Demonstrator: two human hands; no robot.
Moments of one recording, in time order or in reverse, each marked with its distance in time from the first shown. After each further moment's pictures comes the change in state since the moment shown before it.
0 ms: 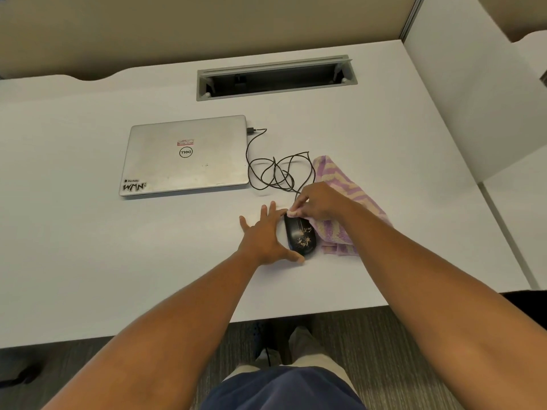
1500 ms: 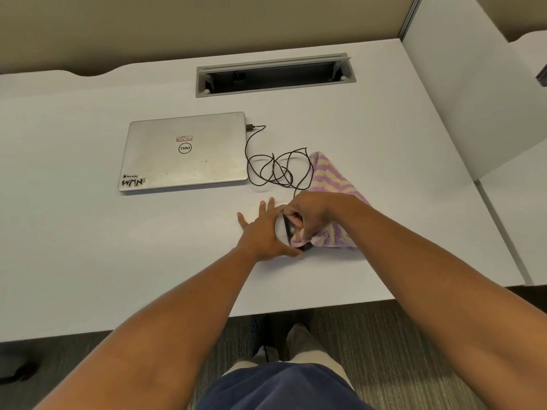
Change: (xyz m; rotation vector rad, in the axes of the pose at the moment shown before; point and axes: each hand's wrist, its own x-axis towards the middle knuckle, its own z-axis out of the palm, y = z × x) left_hand -0.004 0.002 0.001 -0.053 0.027 0.036; right_hand -0.020 -0.025 -0.004 -0.320 -0.368 -0.159
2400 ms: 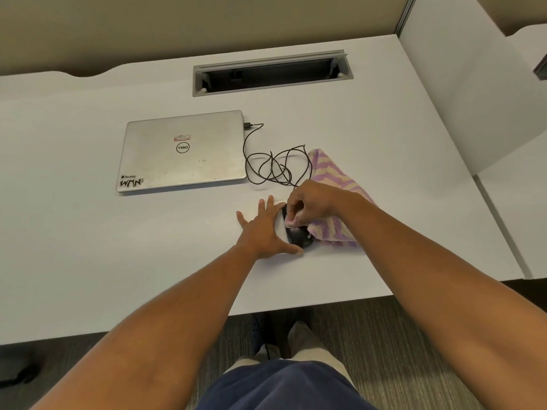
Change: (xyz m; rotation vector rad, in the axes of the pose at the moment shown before) left_hand 0.003 -0.004 0.001 0.059 -0.025 -0.014; right_hand -0.002 0.010 0.003 0.248 0.224 -0.008
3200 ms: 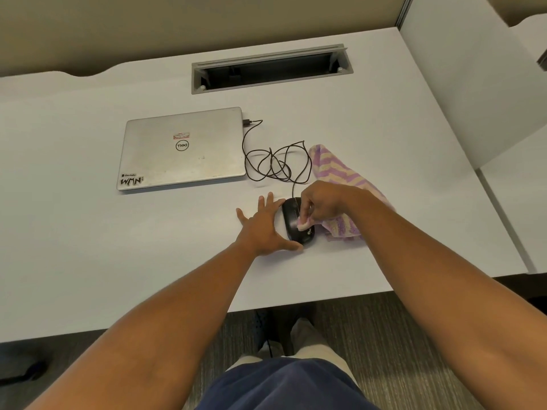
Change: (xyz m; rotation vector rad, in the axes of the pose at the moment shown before) left_hand -0.004 0.005 -0.004 0.039 -0.003 -0.007; right_hand -0.007 0.013 -0.001 -0.111 -0.093 0.110
